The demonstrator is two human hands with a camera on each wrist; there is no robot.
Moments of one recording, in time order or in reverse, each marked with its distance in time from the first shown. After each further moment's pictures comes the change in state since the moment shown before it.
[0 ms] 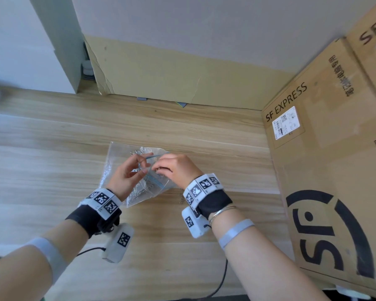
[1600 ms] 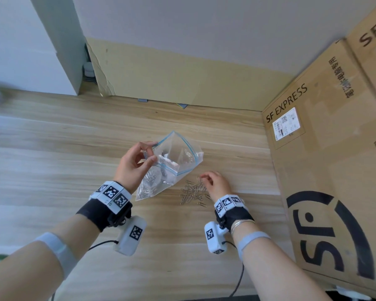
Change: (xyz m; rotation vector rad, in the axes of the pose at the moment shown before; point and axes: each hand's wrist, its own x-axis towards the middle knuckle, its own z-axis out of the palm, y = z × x) left_hand 0.013 0.041 0.017 0.002 0.177 0.050; right_hand -0.076 0.081 0.003 0.020 0.175 0.691
